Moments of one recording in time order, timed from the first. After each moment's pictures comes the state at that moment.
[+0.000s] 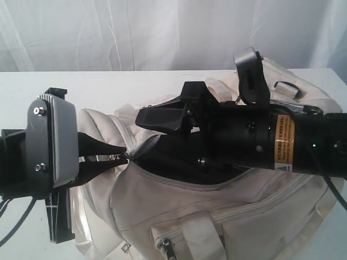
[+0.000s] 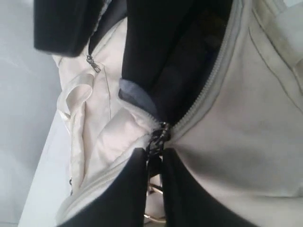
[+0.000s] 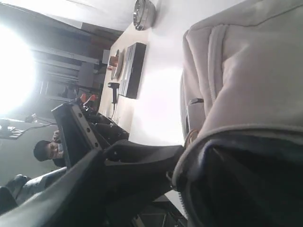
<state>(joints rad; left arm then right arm) -0.63 1.05 -0.52 1.55 -0.36 -0.61 0.67 1.31 -0.63 -1.16 -0.74 2.11</state>
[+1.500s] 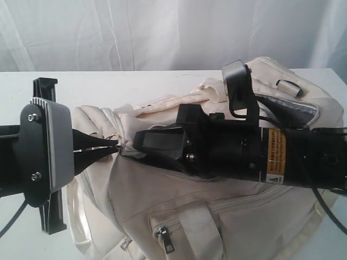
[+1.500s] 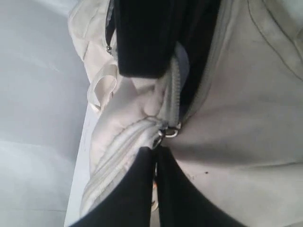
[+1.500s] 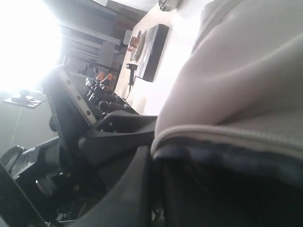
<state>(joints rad) -0.64 1.01 -0.52 1.59 -0.24 -0.52 0.67 1.39 -0.59 -1.07 -0.92 1.86</state>
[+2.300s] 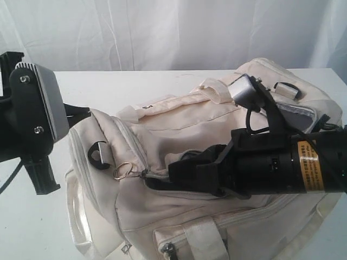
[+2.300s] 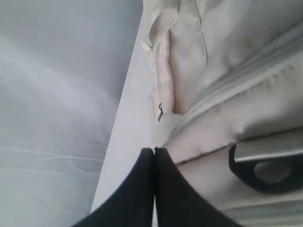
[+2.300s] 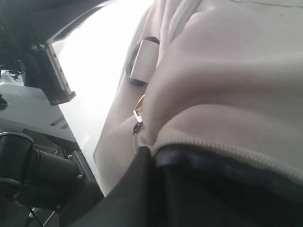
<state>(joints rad) -0.63 1.01 -0.56 1.53 -0.02 -0.53 0.59 1.24 -0.59 -1.57 -0.77 1.89</state>
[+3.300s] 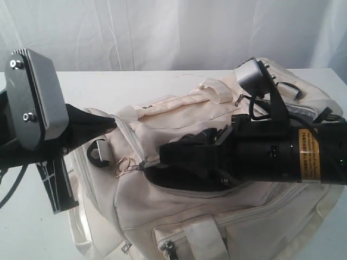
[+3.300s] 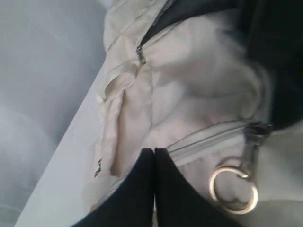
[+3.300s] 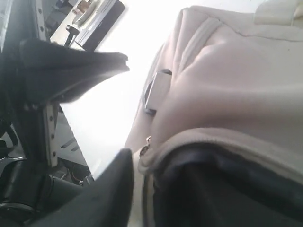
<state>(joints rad) -0.63 1.01 -0.57 1.58 -0.26 -0.83 0.59 1.24 -0.60 -1.43 -0.77 1.79</state>
